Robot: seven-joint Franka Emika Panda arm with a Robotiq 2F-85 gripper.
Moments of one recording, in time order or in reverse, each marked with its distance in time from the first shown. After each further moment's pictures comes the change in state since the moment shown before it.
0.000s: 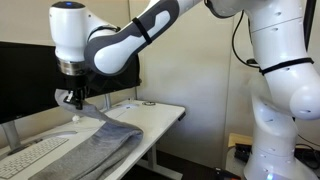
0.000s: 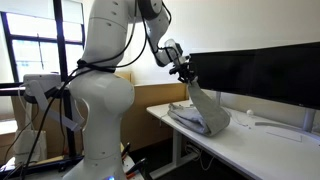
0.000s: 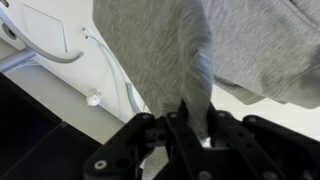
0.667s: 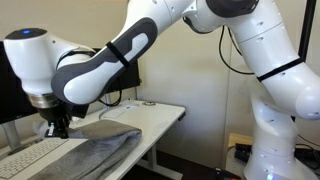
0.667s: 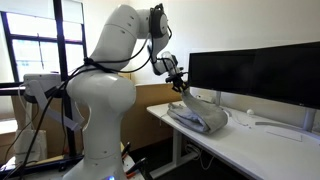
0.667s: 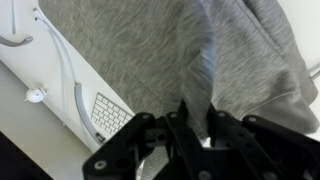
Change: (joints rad) arm 0.086 0.249 0.026 0.192 -0.014 -0.099 -0.105
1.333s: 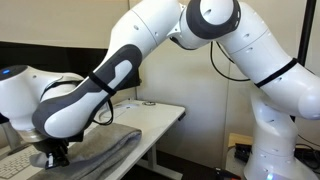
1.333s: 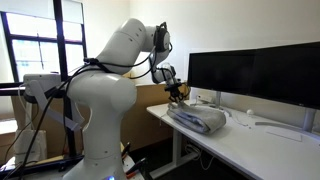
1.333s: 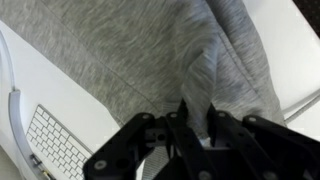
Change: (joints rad) arm 0.043 0.194 0.003 0.130 0.051 -0.074 -0.154
